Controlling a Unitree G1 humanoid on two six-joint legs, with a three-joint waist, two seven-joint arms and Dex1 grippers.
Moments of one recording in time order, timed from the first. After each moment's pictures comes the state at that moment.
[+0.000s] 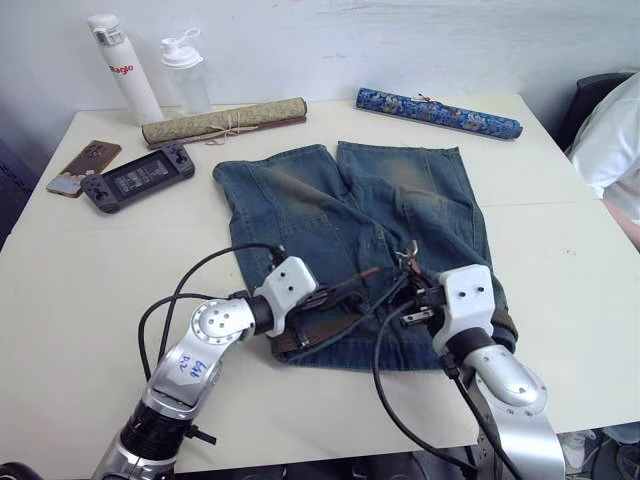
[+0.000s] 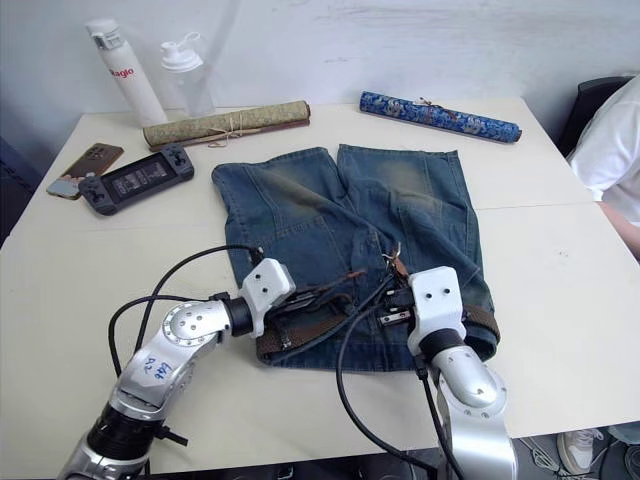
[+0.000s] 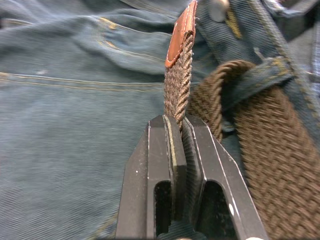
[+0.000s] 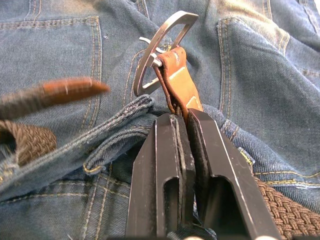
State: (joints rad) left arm -0.28 0.42 -0.26 -0.40 -0.11 0.57 -0.59; right arm 0.06 0.01 0.04 -0.87 -0.28 0.88 0.39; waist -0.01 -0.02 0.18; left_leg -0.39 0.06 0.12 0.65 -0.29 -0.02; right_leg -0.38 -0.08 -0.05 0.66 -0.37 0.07
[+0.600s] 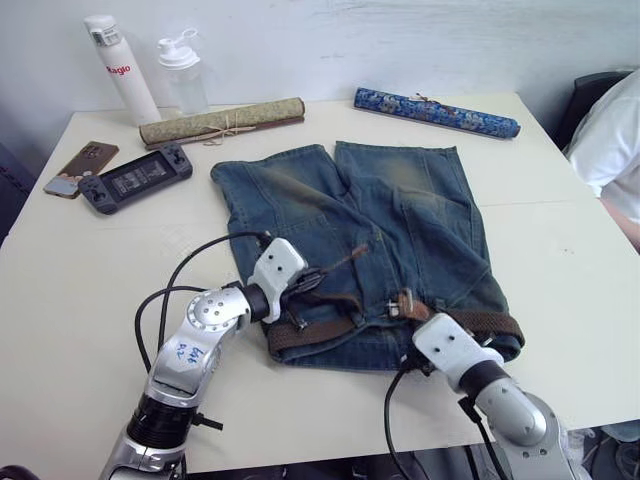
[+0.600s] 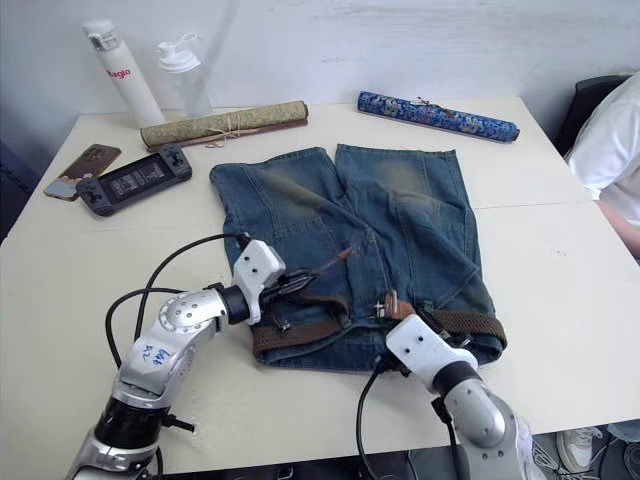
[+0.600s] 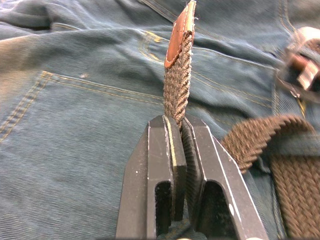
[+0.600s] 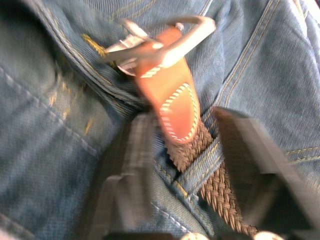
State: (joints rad) left arm -0.31 0.35 -0.13 -0.37 -0.19 0.65 -0.54; right arm 0.34 -0.52 0.19 -0.79 -0.48 0.48 0.33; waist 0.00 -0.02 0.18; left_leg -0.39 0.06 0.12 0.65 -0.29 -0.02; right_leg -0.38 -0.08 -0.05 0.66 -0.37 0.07
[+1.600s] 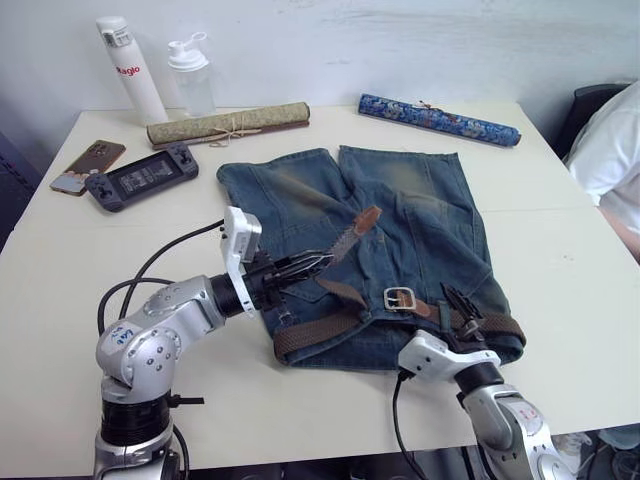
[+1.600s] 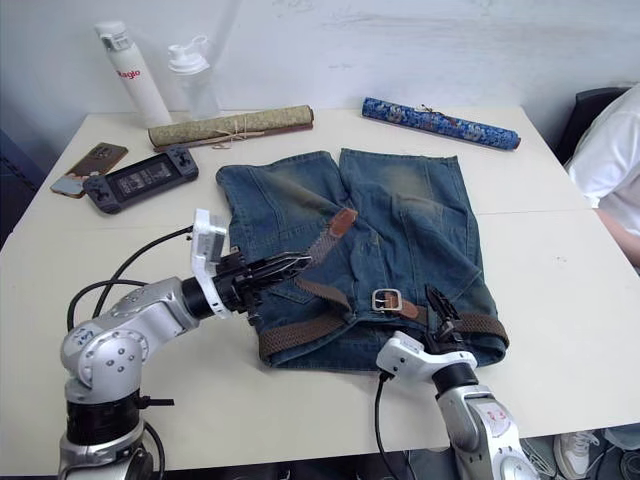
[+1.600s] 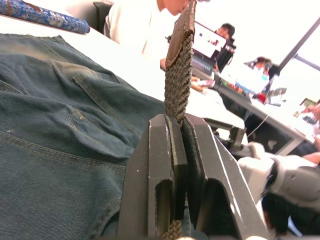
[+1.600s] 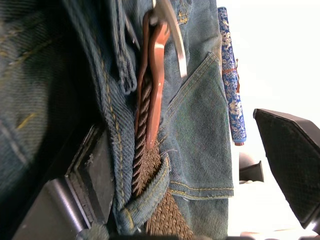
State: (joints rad) left arm -0.35 0.32 0.18 -0.50 -0.84 1.00 -0.54; right arm 0.29 -0.47 0.23 -0.52 -0.86 0.19 0.08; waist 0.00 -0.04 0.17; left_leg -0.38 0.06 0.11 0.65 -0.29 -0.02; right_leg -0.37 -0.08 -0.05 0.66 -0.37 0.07
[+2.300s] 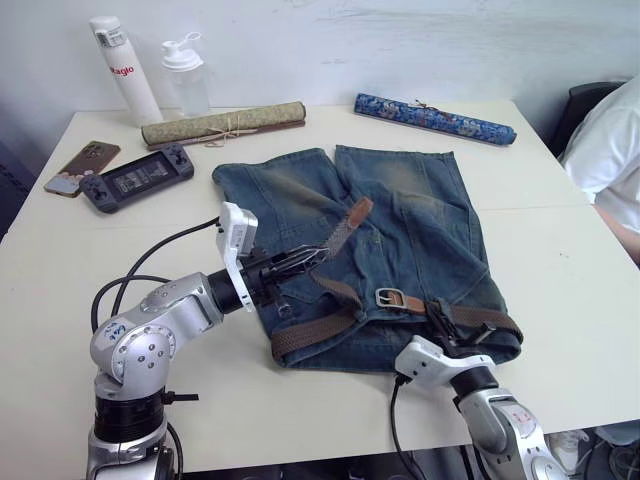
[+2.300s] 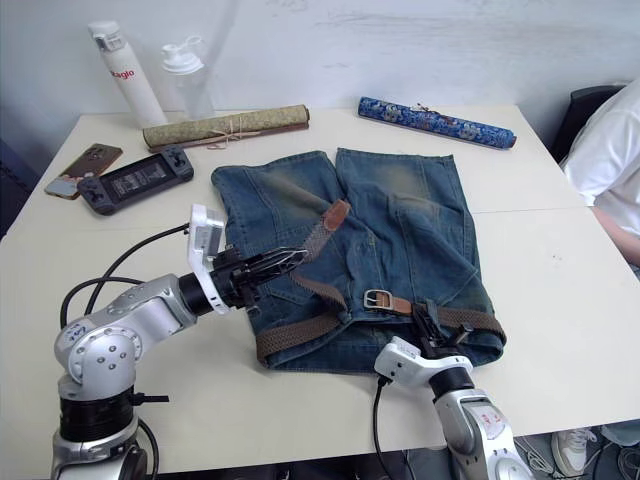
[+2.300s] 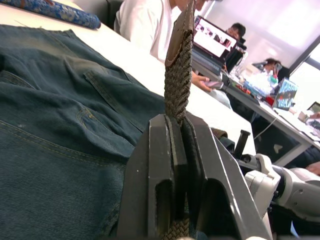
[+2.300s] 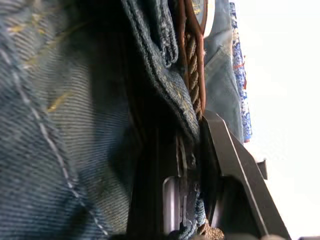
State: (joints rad) left arm -0.34 0.39 0.11 -0.49 -0.84 0.96 -0.48; right arm 0.29 -0.44 0.22 -0.49 -0.87 0.14 0.10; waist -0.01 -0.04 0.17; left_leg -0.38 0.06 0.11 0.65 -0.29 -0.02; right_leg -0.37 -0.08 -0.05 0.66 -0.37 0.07
